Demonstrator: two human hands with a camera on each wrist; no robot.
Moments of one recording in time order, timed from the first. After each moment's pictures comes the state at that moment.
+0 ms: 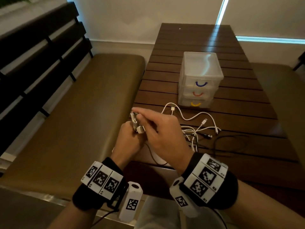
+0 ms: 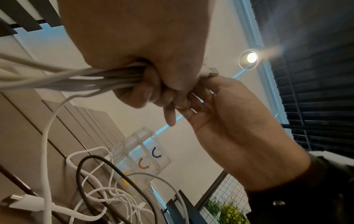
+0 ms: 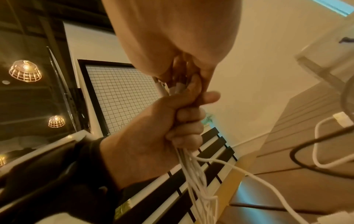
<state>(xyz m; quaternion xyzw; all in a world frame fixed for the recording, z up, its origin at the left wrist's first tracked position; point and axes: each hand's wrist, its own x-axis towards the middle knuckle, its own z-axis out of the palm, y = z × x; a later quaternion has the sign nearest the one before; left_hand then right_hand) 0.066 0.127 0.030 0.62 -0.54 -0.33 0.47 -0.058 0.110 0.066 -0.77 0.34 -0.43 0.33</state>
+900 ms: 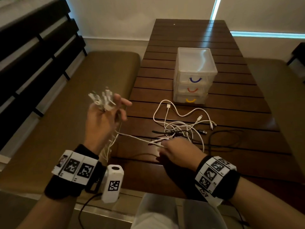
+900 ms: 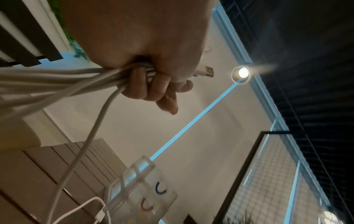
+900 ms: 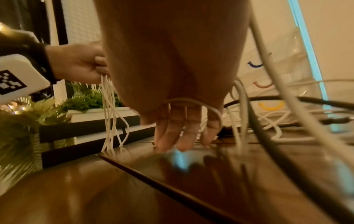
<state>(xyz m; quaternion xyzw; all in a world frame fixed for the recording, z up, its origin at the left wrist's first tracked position) 0.093 0.126 0.077 0.56 -0.51 -0.32 0.58 -0.125 0.087 -0.019 -0.88 0.41 0.03 0.22</state>
